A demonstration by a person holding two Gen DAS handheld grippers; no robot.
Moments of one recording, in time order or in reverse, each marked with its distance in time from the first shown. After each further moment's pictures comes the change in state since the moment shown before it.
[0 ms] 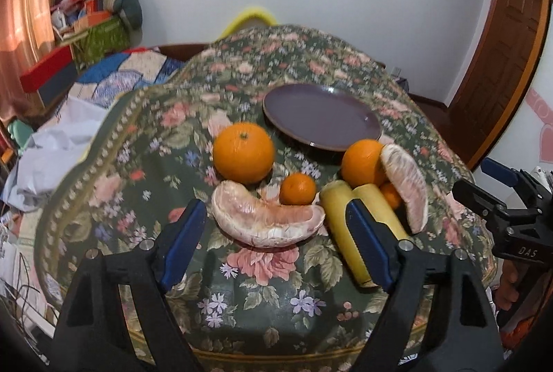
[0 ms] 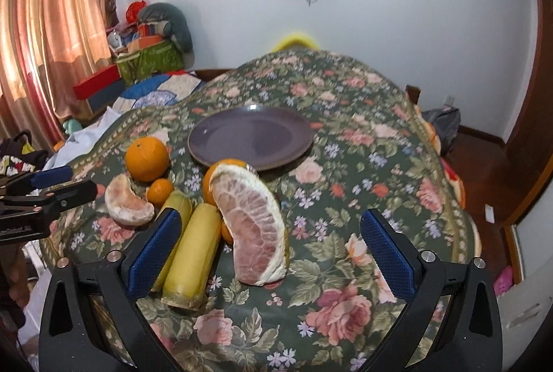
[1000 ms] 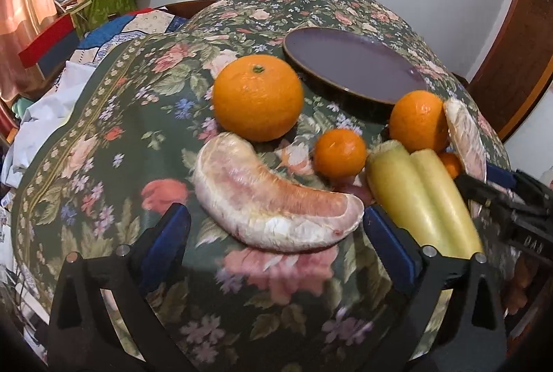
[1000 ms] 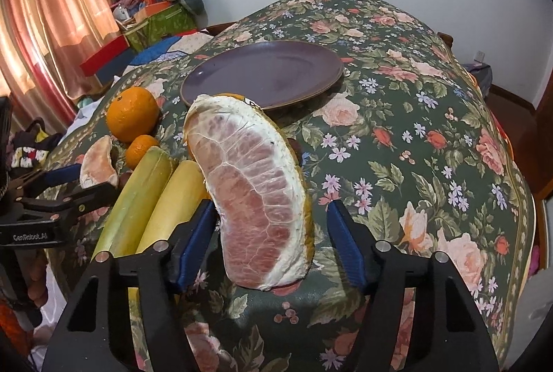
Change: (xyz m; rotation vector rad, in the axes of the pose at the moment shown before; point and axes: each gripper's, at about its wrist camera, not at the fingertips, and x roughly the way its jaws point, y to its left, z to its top) left arm 0.061 0.011 -0.018 -0.008 0.151 0.074; right arm 0.065 -0.012 -0.021 0.046 0.176 0.126
